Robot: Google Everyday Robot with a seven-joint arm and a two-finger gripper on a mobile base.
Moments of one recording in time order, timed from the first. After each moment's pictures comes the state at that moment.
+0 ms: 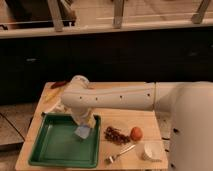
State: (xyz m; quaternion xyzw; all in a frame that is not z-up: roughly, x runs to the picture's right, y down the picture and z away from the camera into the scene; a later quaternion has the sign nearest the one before) arm -0.115 0.180 0.723 -0.26 -0.21 -0.54 0.77
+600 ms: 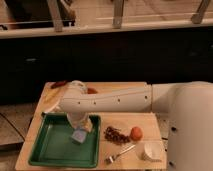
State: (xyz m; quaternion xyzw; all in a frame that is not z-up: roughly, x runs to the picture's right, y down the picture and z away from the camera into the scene) arm -0.130 0.199 0.724 -0.25 -0.23 -0.55 0.76
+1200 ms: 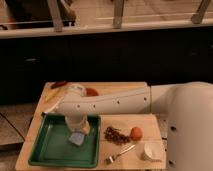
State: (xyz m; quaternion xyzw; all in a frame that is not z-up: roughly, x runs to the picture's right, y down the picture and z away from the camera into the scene) arm -0.143 0.211 0.724 -0.24 -0.25 -0.55 0.76
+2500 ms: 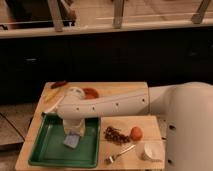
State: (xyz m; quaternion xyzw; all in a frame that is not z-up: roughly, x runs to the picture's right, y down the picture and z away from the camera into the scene) arm -0.157 0.222 0.722 -0.22 -0.27 -0.57 0.74
